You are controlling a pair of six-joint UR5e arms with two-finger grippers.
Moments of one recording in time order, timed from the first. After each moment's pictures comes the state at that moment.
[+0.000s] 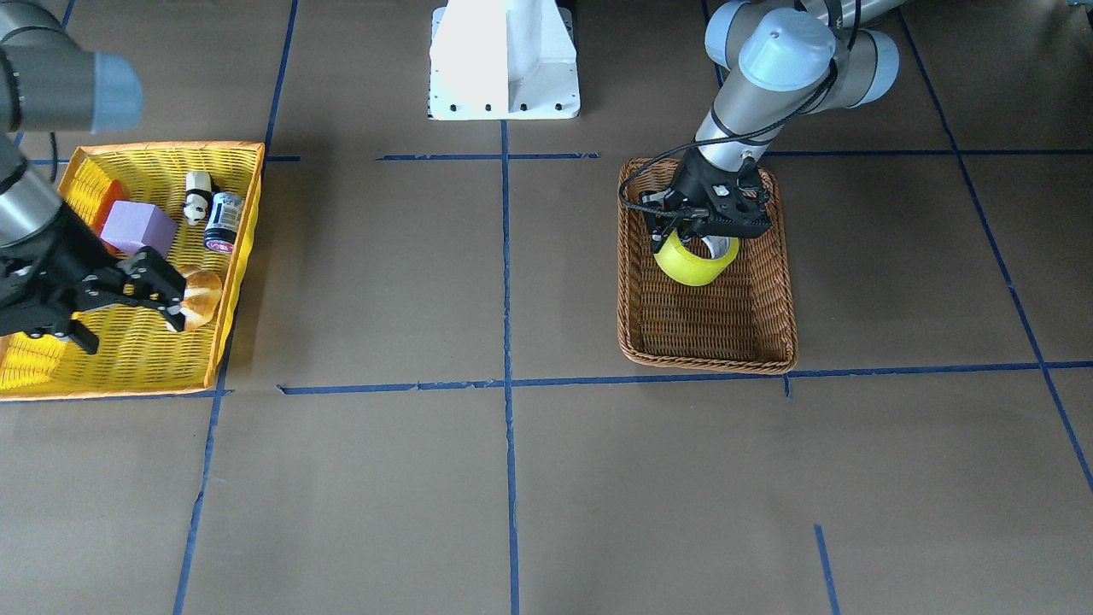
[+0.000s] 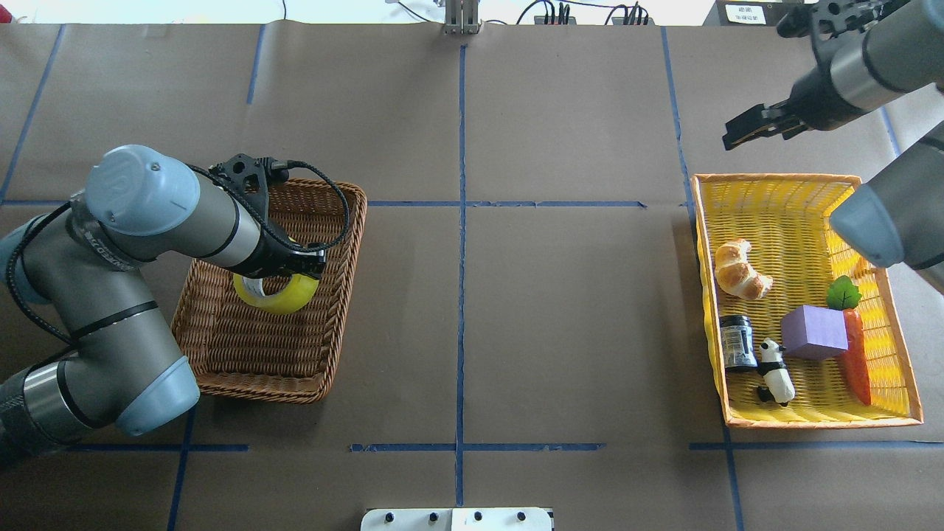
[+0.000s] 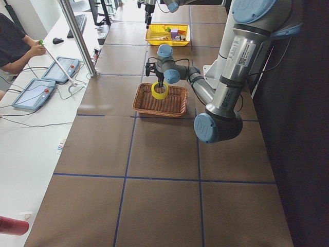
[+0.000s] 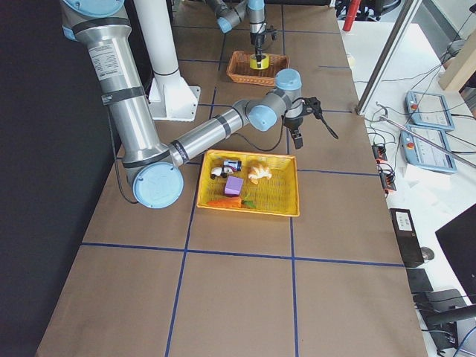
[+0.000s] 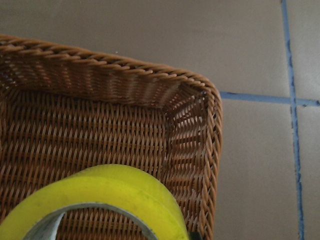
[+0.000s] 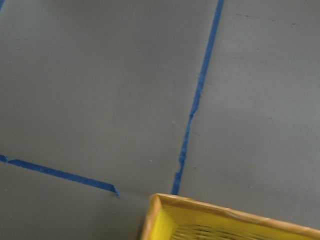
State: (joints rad) left arm -0.62 -1.94 -1.83 -1.87 -1.97 -1.23; right arm 1.11 -1.28 1.75 -1.33 2.20 0.57
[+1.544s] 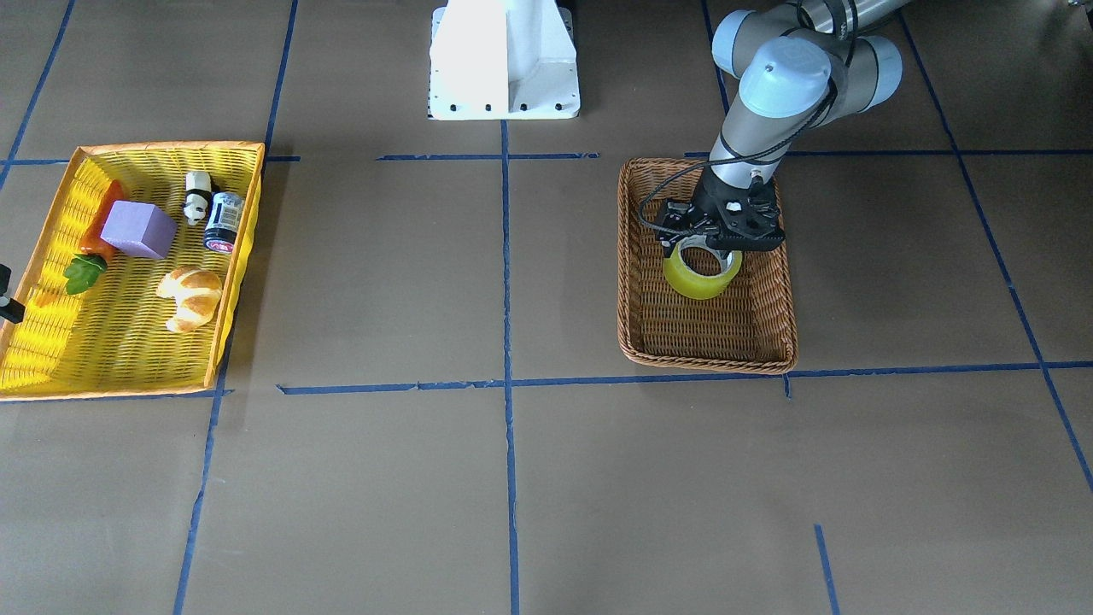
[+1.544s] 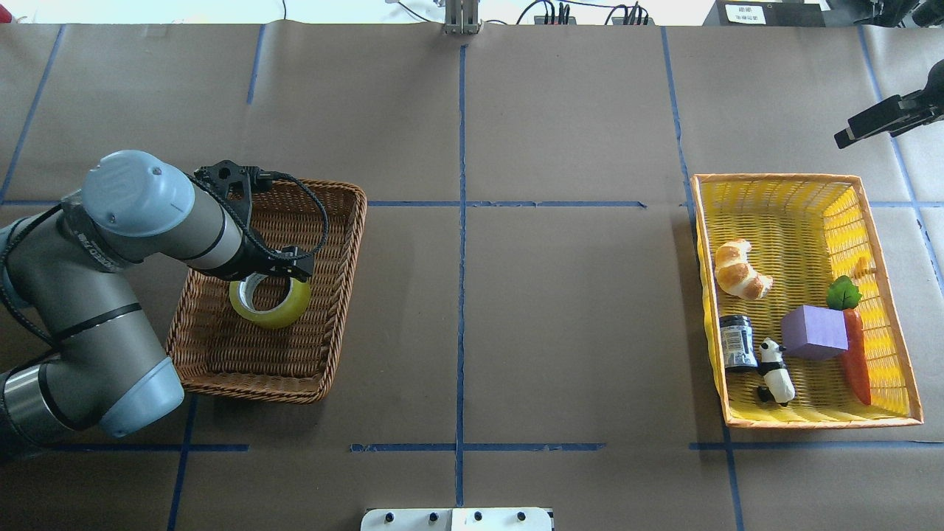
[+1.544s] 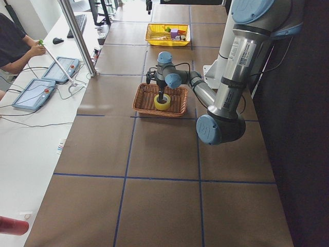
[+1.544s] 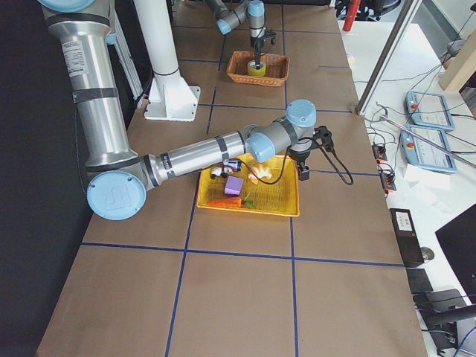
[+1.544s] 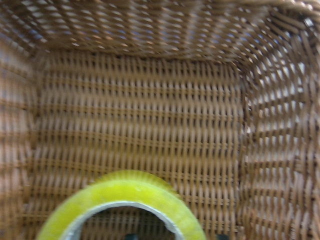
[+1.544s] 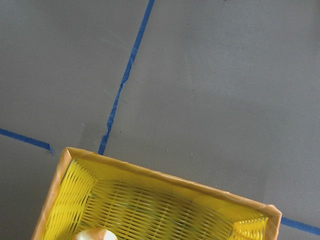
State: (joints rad) left arm -0.66 -1.90 -1.88 -1.71 -1.95 -1.09; right arm 1.29 -1.40 1.71 -1.33 2.36 0.31
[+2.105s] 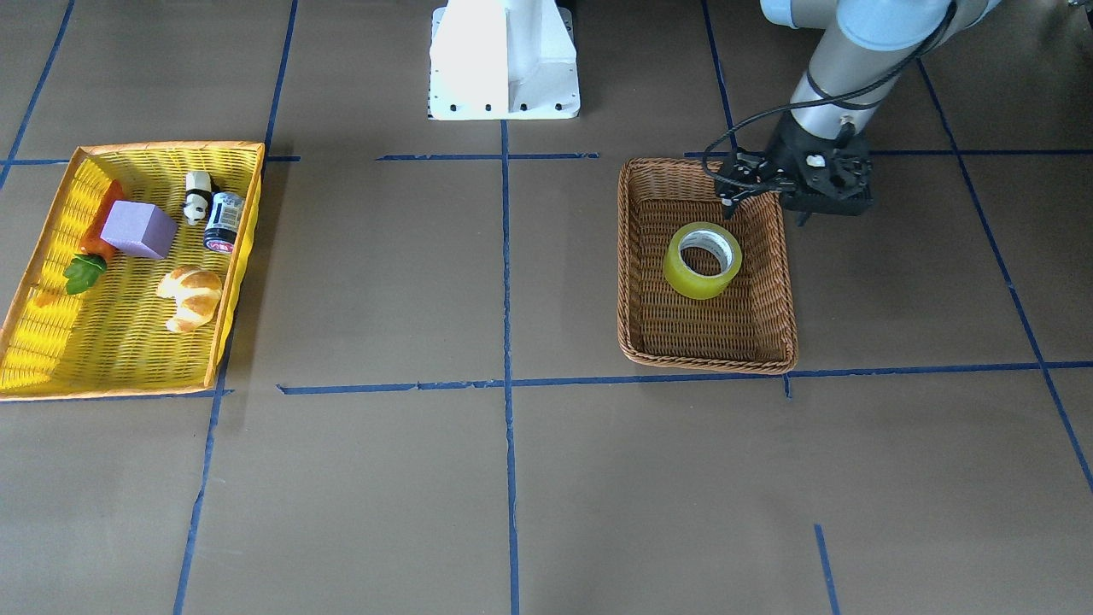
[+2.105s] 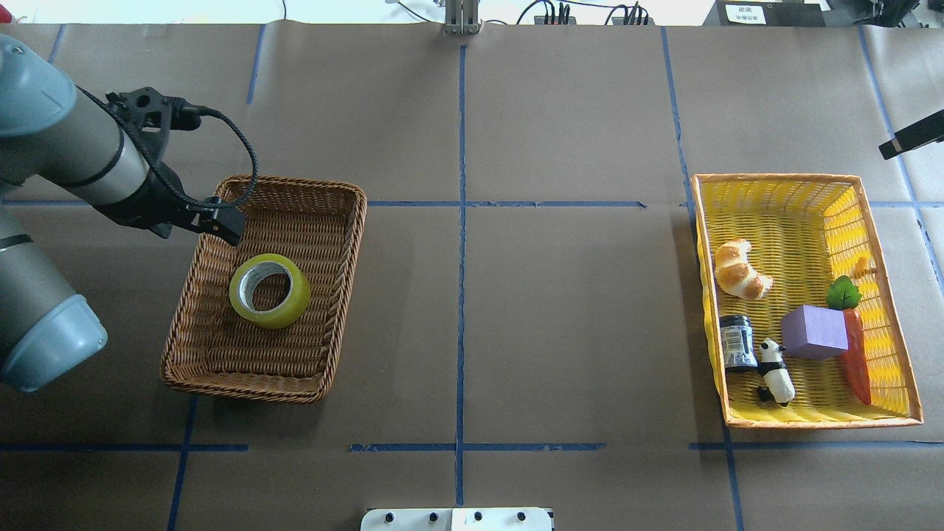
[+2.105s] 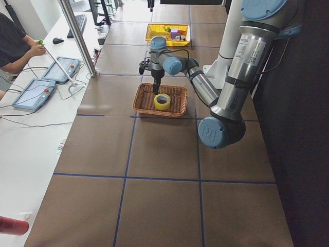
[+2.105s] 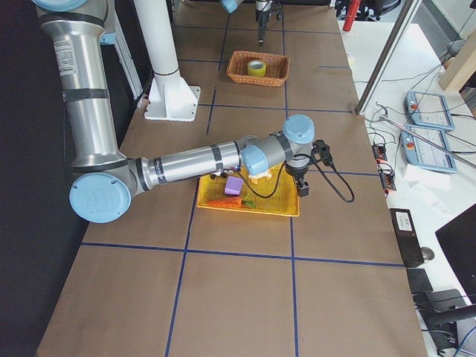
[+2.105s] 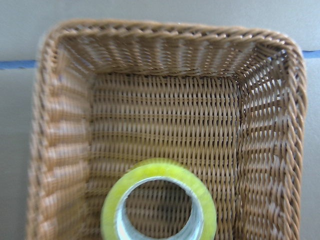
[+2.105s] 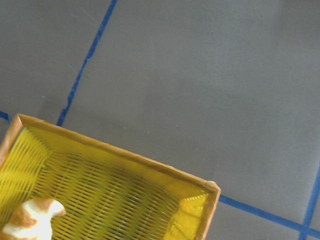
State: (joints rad) left arm -0.88 -1.86 -2.04 -1.46 -2.12 -0.76; right arm 1.37 -1.46 1.67 -1.33 2.37 0.11
